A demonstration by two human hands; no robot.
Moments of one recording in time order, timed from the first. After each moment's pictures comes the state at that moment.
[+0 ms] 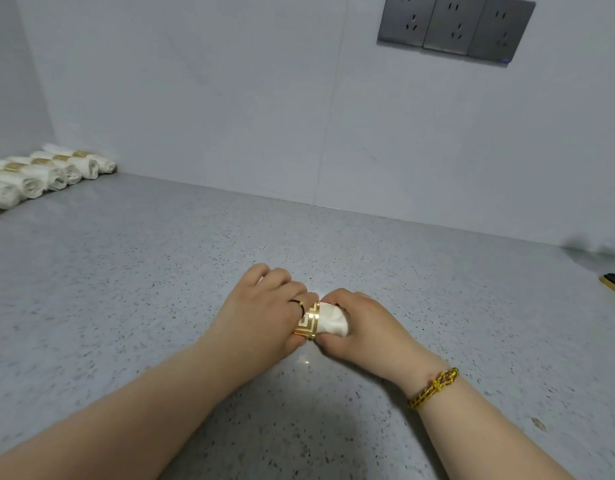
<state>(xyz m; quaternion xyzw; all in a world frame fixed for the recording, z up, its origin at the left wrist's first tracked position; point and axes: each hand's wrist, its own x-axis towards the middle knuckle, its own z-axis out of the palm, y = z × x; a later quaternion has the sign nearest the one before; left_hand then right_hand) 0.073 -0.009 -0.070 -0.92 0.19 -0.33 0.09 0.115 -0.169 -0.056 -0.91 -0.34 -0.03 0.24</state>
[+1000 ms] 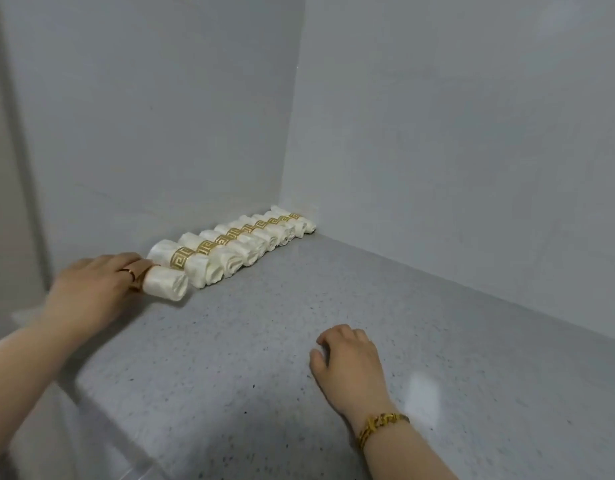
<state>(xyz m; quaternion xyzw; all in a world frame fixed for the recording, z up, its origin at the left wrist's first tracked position) -0.118 0.414 -0.064 -0.91 -0.25 -0.29 0.15 0.068 0.132 -0.074 -0.88 -0.45 -0.07 0.17</state>
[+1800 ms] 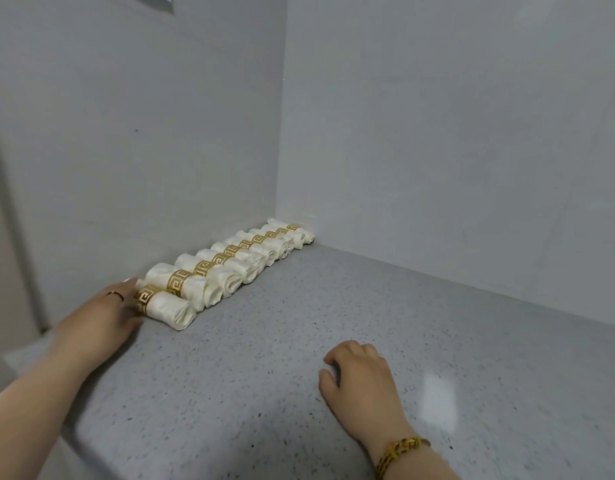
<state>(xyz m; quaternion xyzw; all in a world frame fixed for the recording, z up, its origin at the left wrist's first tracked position) -0.102 0.435 -0.072 -0.89 -0.36 -0.25 -0.15 0.071 0.132 -0.075 -0.88 -0.44 -0.05 0.17</state>
